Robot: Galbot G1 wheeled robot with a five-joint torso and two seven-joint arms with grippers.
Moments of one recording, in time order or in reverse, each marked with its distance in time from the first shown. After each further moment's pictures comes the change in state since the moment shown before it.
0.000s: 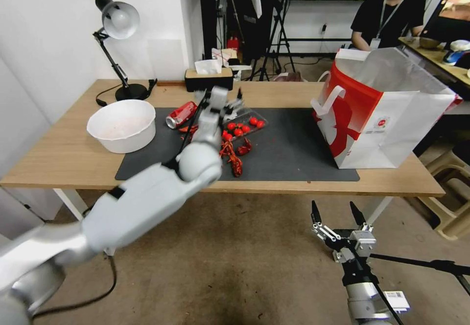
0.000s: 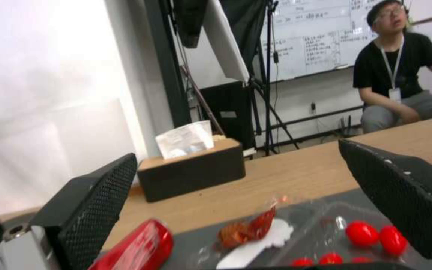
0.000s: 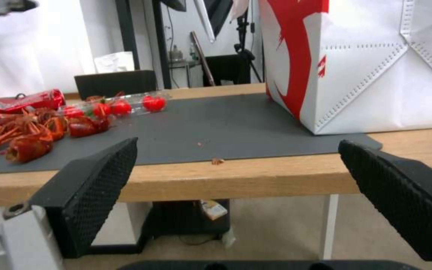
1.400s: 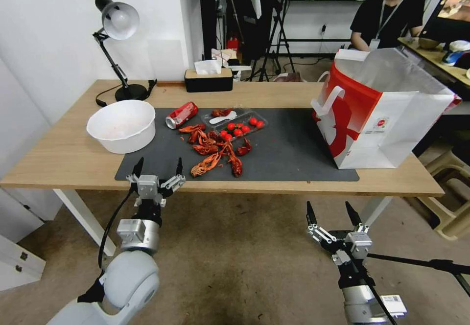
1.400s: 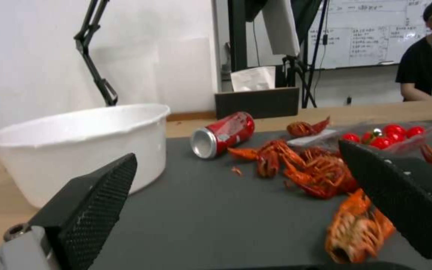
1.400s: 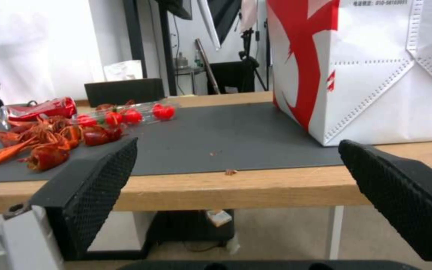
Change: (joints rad) left arm 1.083 0.141 -0.646 -0.408 0.311 -0.244 0.146; right arm -0.022 0.015 -0.015 0.025 -0.032 0.012 -0.003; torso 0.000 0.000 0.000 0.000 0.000
